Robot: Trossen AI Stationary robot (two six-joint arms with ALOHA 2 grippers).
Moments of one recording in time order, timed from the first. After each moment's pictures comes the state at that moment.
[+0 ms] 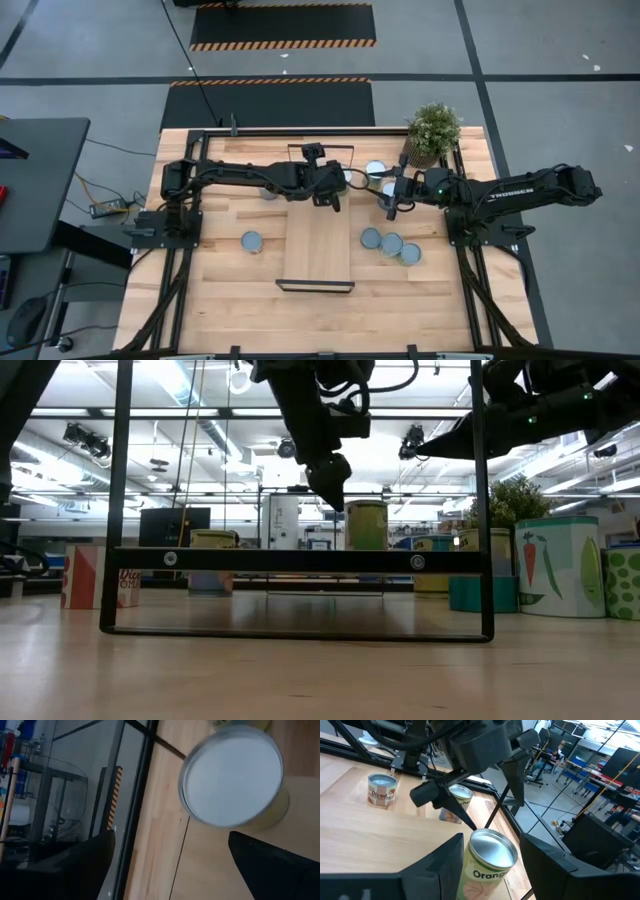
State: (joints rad) left arm 0.07 1.94 1.60 -0.65 -0.72 0.21; right arm -0.10 0.92 0.35 0.45 0.21 -0.36
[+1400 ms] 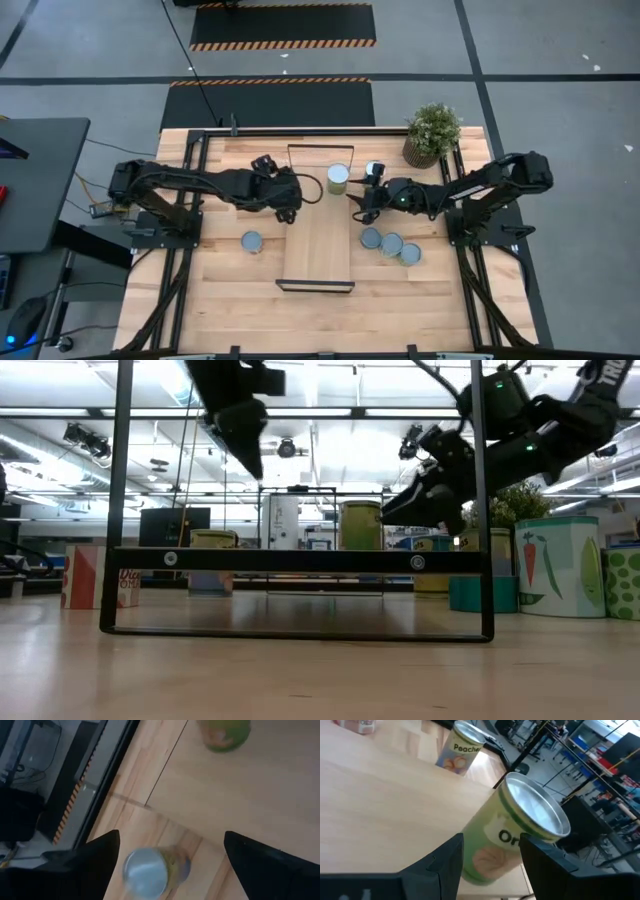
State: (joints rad) left arm -0.04 1.55 1.31 -0.95 -0.66 -0.28; right arm -0.10 1.46 0.42 0.74 0.32 -0.48
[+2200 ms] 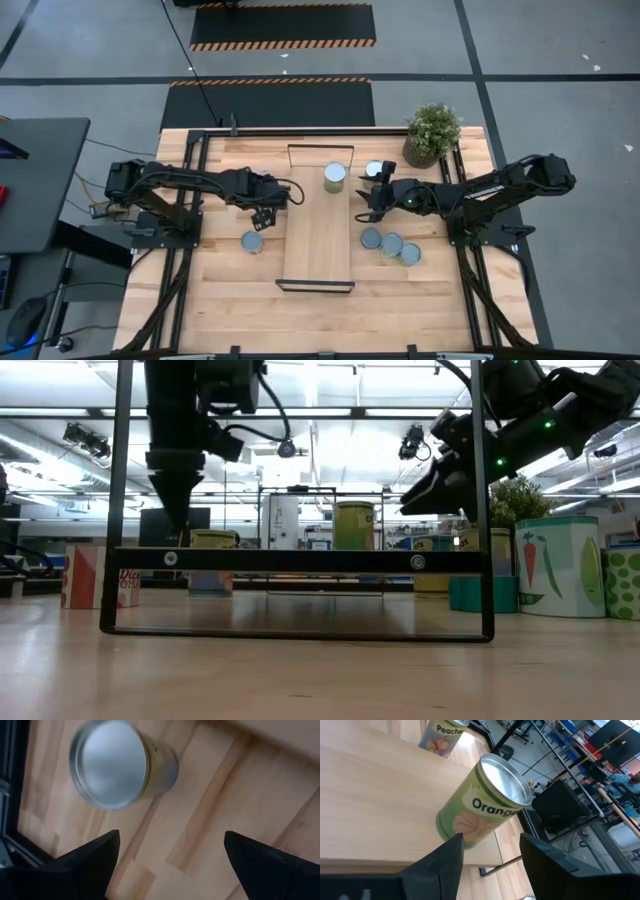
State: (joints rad) left arm 0.03 1.53 1.10 -1.11 -0.37 -0.38; right arm -0.05 1.25 0.42 0.44 0.48 -0.46
